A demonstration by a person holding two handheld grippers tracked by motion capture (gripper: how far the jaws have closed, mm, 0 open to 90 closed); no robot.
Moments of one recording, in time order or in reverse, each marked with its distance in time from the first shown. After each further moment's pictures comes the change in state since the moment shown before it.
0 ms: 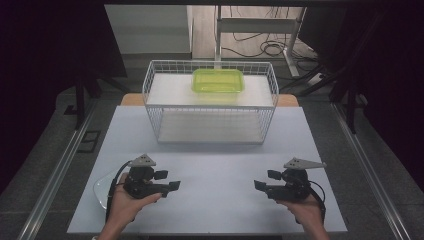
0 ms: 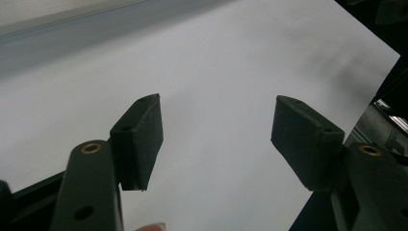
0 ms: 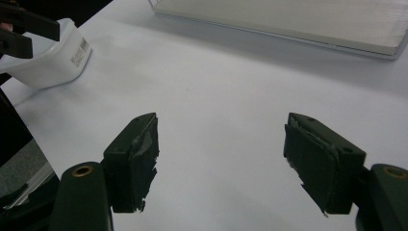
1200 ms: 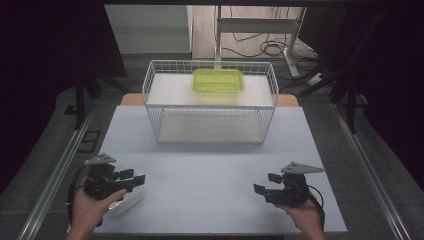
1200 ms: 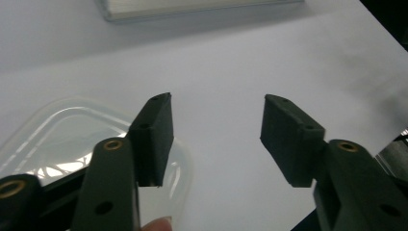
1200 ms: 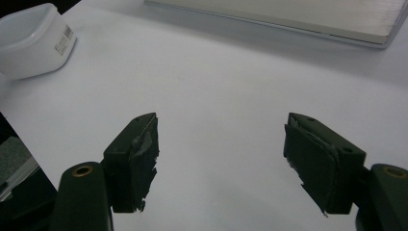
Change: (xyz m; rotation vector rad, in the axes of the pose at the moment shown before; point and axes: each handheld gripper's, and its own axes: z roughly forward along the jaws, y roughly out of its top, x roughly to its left) left arm 0.041 -0.022 -0.072 -0.033 0.165 -0.177; right arm 0.008 -0.008 0.002 0.024 -0.059 -0.013
